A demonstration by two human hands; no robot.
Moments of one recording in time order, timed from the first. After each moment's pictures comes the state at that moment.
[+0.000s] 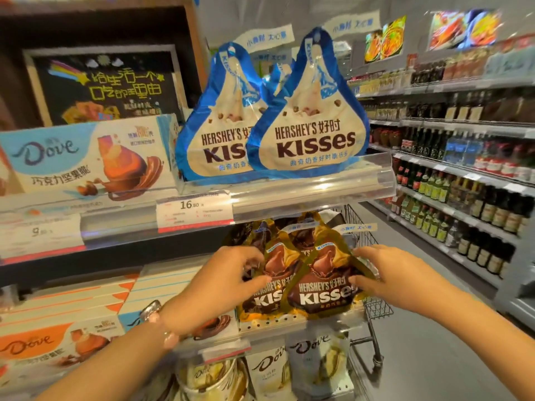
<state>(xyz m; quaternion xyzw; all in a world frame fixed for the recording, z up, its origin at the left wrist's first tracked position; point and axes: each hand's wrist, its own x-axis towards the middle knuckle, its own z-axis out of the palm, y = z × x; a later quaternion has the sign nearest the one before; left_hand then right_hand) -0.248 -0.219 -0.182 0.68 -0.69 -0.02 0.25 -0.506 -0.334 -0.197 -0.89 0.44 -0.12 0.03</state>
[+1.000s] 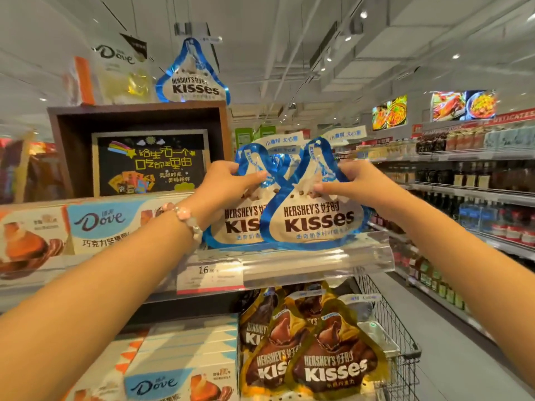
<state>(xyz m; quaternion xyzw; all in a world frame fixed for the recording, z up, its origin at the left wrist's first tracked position) -0.248 -0.265 0.017 0.63 -0.51 -0.10 0.58 -0.454 -0.387 0.003 -0.82 0.27 -0.40 0.30</state>
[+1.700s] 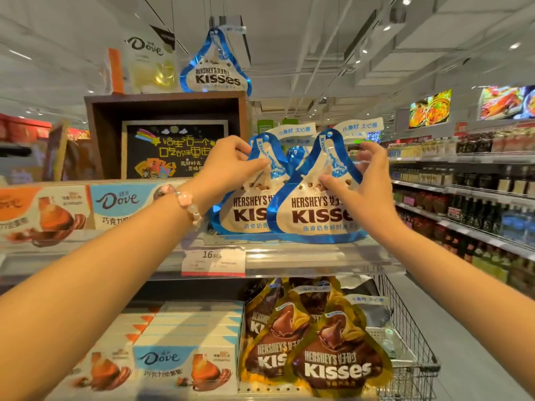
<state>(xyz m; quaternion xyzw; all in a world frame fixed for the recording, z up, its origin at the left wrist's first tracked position) -0.250 -0.257 0.024 0.67 -0.51 0.07 0.53 -0.429 -0.392 -0.033 -0.74 0.22 -0.62 0.16</state>
